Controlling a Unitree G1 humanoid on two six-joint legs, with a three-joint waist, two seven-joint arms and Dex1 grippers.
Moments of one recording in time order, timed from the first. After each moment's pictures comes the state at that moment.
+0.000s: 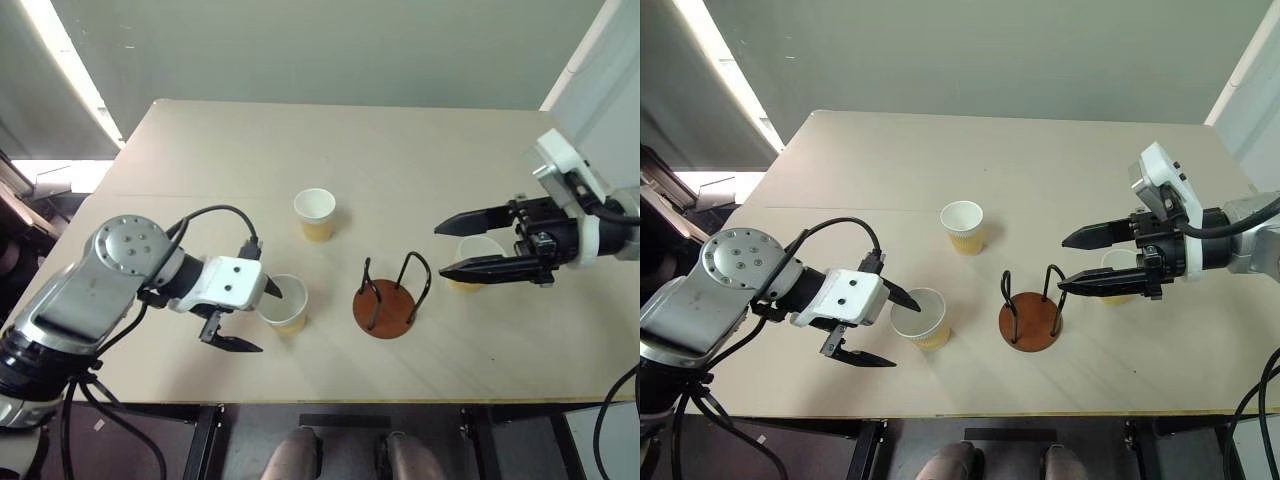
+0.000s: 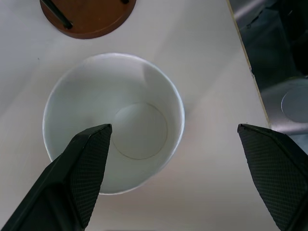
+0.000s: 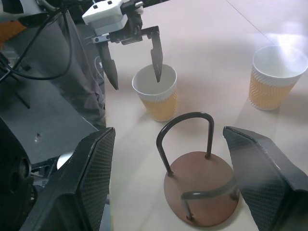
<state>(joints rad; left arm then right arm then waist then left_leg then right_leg) -0.57 1.11 -0.25 -0.29 -0.21 0.30 -1.52 -0.72 -1.06 -0.10 -0.38 0.88 1.07 1.20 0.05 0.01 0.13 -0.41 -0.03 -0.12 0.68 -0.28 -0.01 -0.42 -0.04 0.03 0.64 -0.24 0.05</state>
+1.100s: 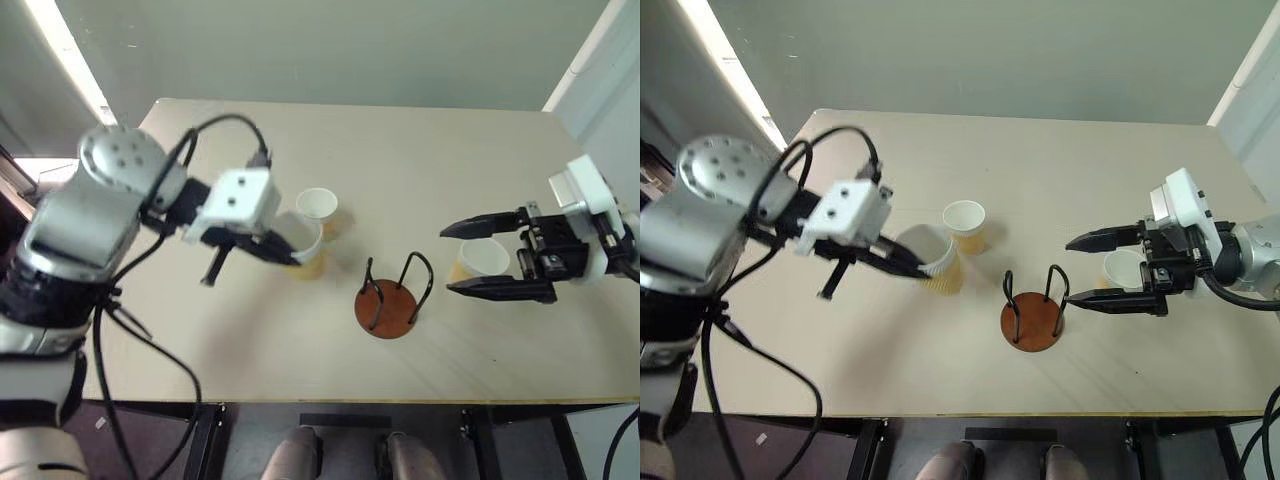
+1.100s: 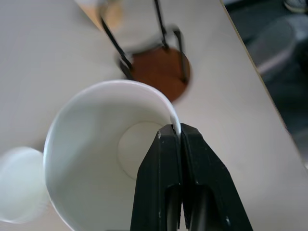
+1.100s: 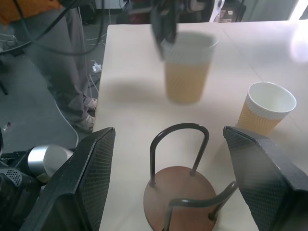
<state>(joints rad) -1.03 0.97 -0.26 -0.11 -0.37 0.45 -1.58 -0.50 -1.04 -0.19 -0.39 0.82 0.71 1.27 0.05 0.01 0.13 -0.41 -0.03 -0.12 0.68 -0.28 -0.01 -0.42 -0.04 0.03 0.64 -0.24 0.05</state>
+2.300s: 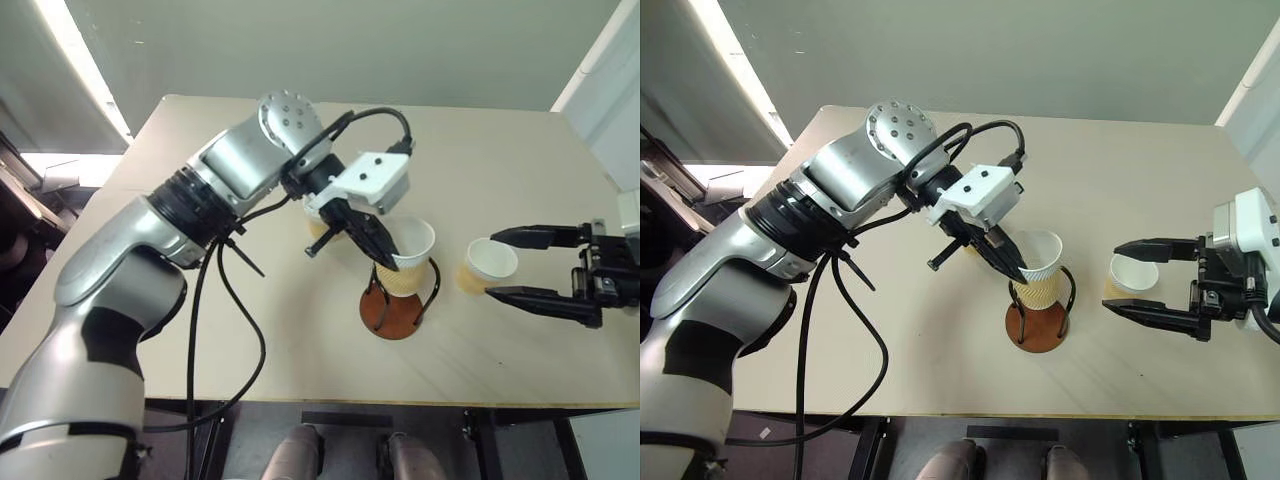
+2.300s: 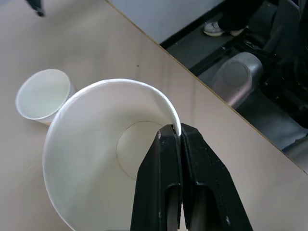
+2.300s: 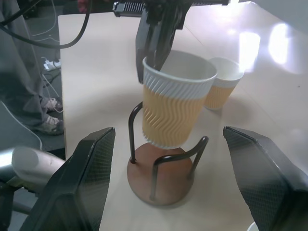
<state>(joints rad) -1.48 0.64 -0.87 0.36 -0.60 0.10 -1.58 -0.17 -1.09 -0.56 -0.56 0.89 0.77 1.14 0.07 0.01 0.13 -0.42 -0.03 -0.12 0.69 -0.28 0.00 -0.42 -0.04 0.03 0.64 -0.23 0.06</state>
